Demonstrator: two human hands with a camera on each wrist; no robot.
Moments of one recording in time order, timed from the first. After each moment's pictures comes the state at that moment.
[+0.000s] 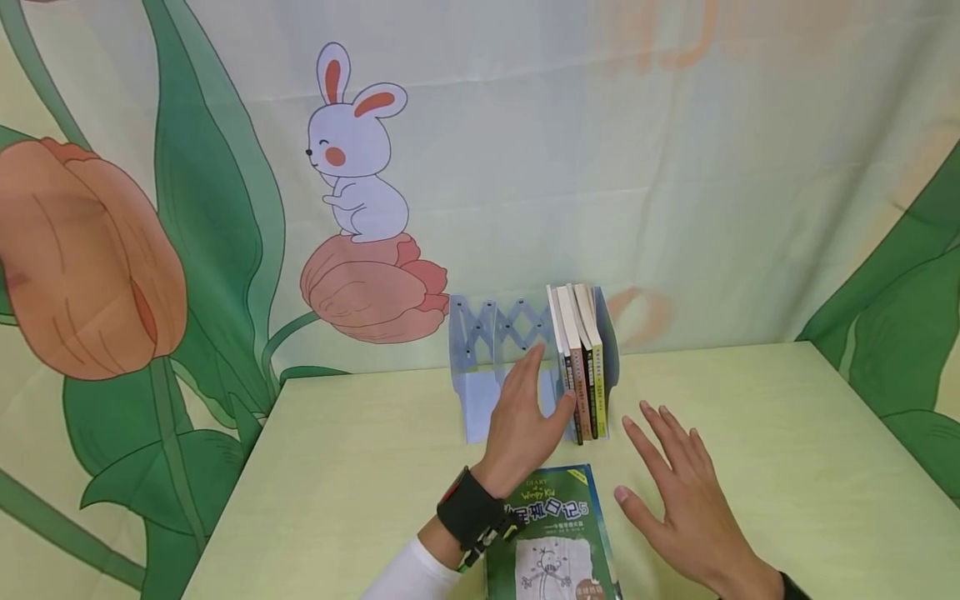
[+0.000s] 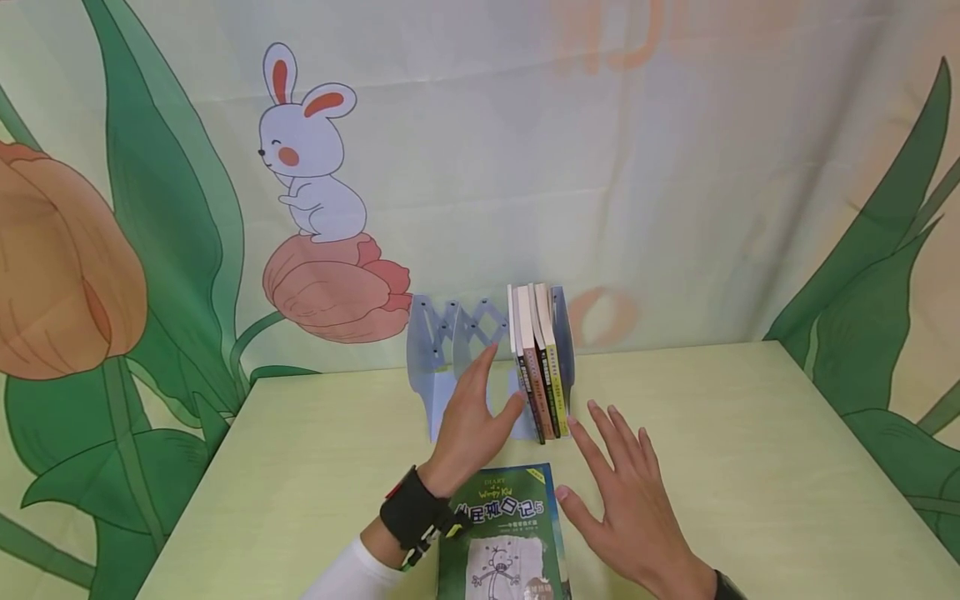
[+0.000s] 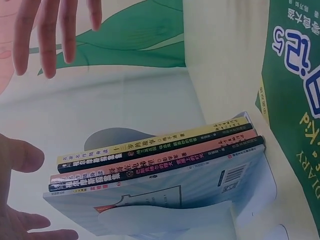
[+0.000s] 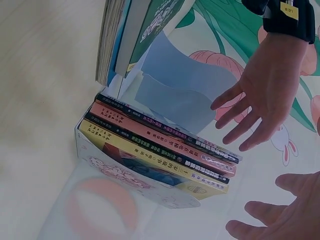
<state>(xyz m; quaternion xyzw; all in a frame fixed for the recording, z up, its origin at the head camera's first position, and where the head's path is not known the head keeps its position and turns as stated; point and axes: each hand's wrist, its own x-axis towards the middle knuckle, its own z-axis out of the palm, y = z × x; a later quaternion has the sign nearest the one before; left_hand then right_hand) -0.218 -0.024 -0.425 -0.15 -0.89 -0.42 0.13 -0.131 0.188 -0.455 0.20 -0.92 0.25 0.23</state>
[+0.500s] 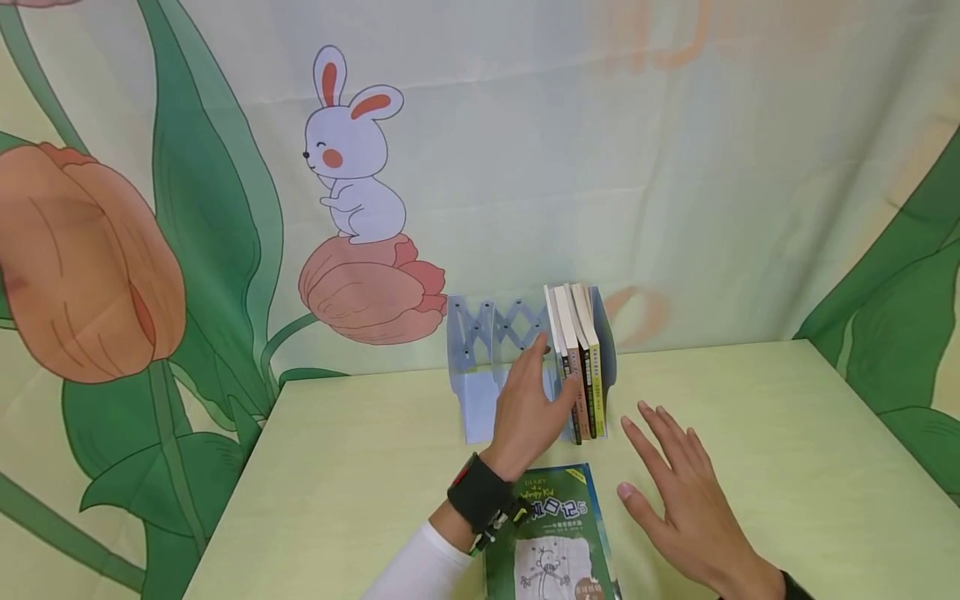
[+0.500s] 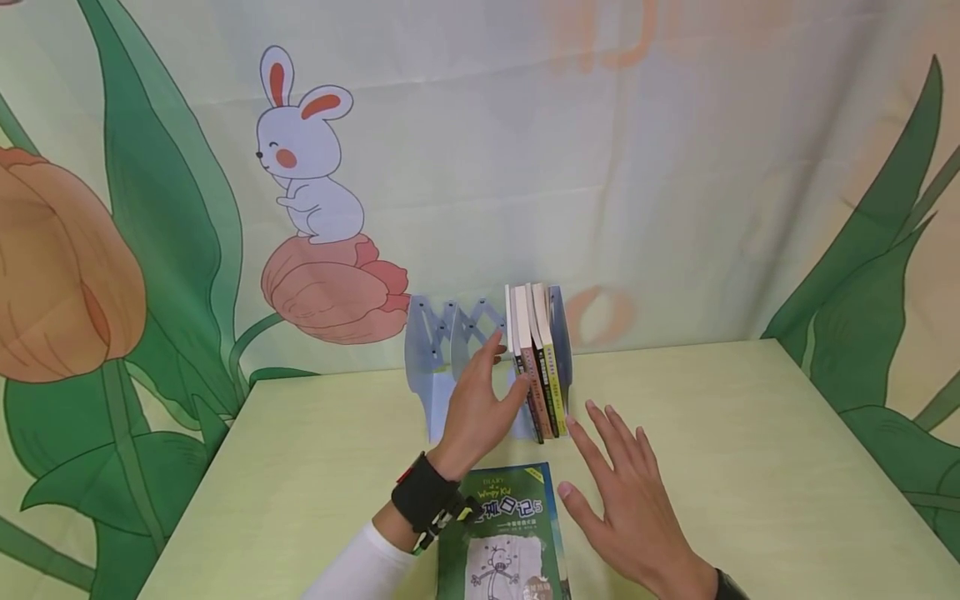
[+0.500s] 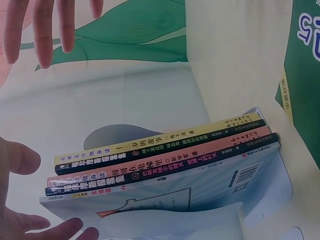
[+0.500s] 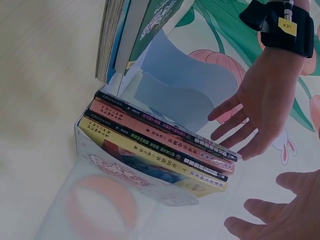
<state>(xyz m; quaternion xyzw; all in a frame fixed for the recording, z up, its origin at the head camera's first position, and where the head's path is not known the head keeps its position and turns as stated) -0.230 -0.012 -0.417 -0.14 -0.88 -0.44 0.13 -0.129 0.191 -0.454 0.20 -0.92 0.26 0.21</state>
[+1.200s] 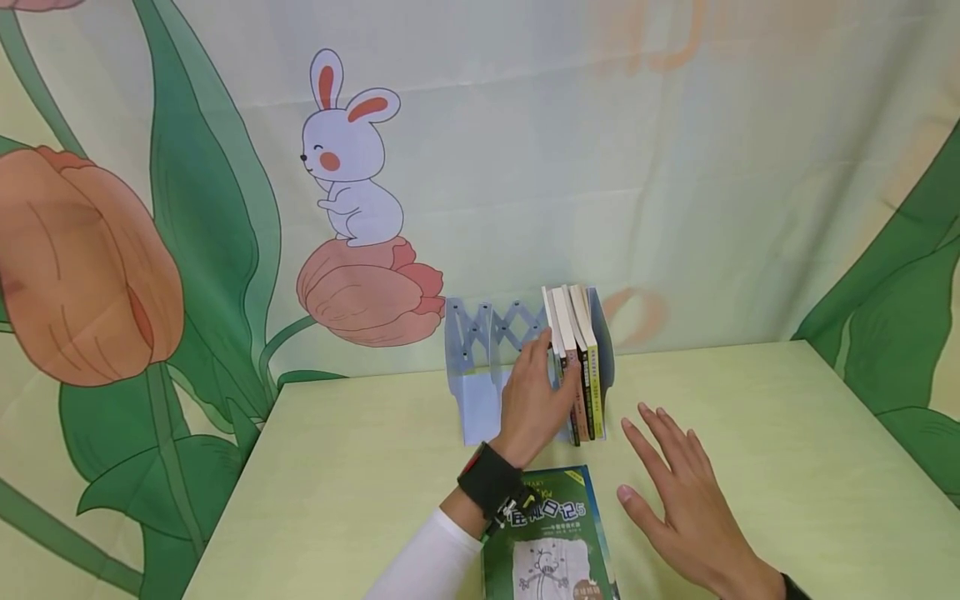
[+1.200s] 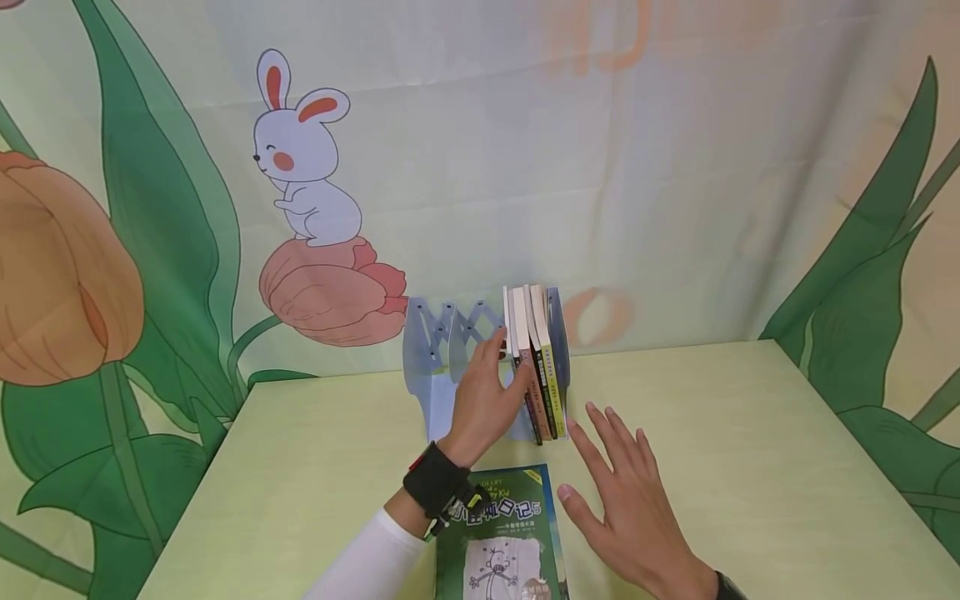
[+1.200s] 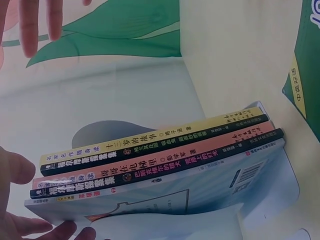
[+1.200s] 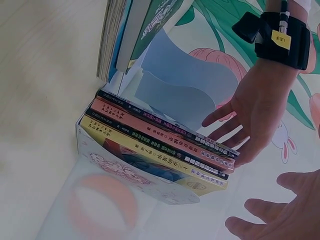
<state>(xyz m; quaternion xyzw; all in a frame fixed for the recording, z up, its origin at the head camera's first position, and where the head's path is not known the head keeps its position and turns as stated) -0.247 0.002 -0.417 -0.13 -0.89 -0.41 0.16 -0.129 0.193 -0.453 0.19 -0.92 0.26 0.20</state>
